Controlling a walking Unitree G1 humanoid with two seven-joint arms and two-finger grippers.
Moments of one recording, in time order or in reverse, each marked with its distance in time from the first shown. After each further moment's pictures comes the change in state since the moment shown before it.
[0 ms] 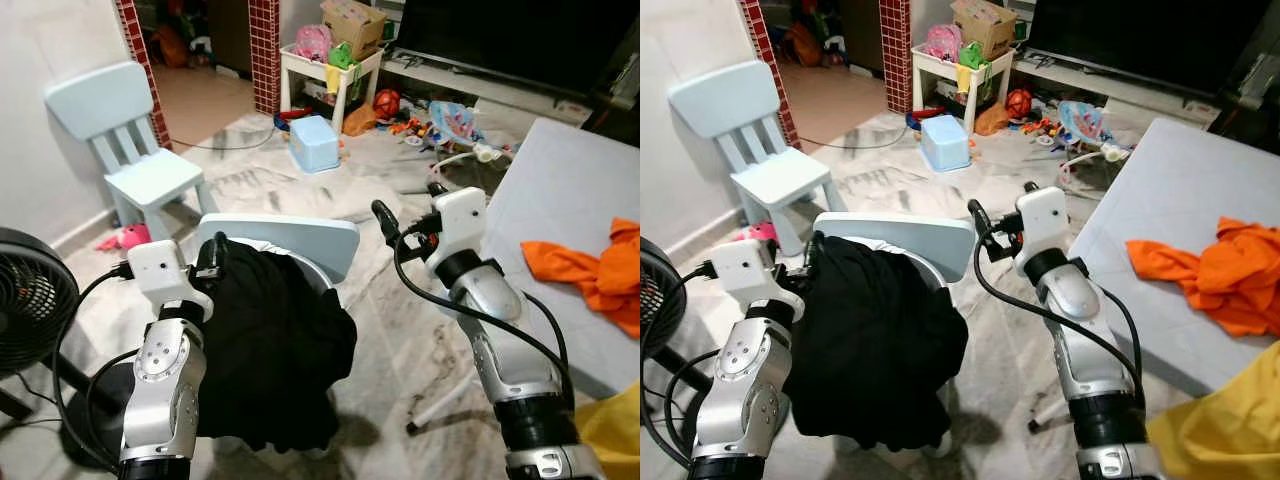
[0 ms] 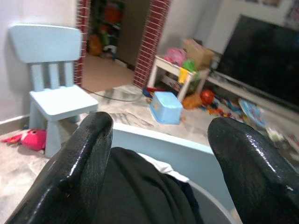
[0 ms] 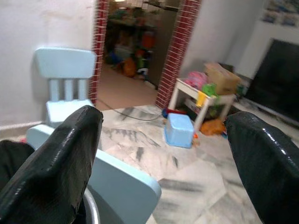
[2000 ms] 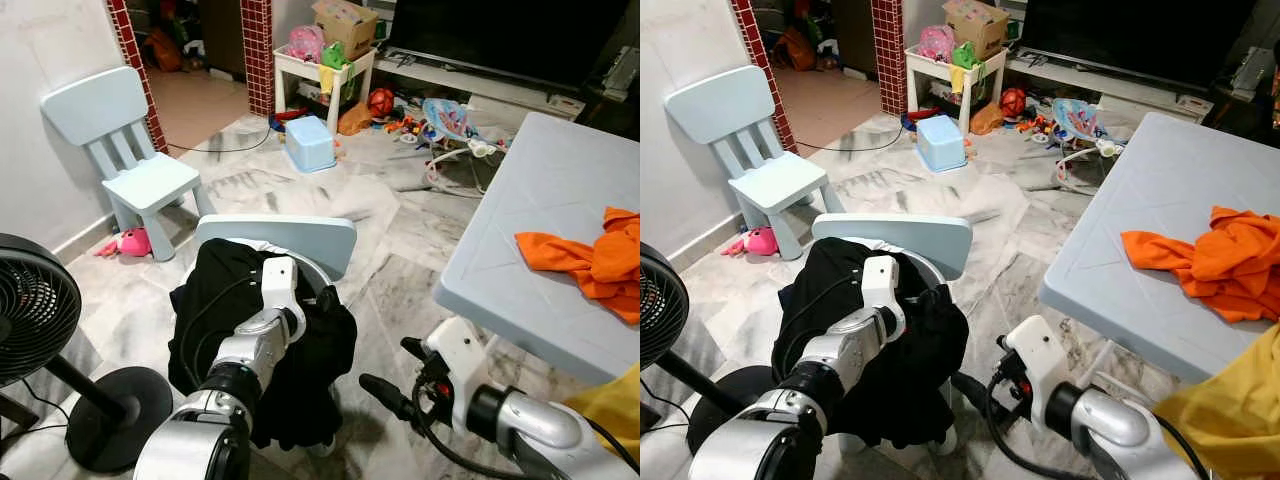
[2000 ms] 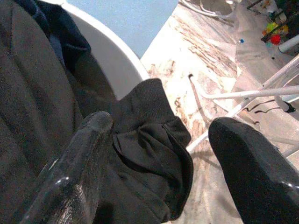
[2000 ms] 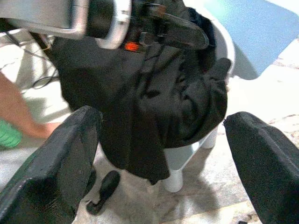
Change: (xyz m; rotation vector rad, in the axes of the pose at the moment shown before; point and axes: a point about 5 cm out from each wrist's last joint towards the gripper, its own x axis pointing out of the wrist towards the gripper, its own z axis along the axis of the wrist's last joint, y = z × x) left arm 0.028 -0.088 -0.105 -0.092 0.726 -0.315; right arm -0.142 0.050 -0.029 0.201 0.583 0.436
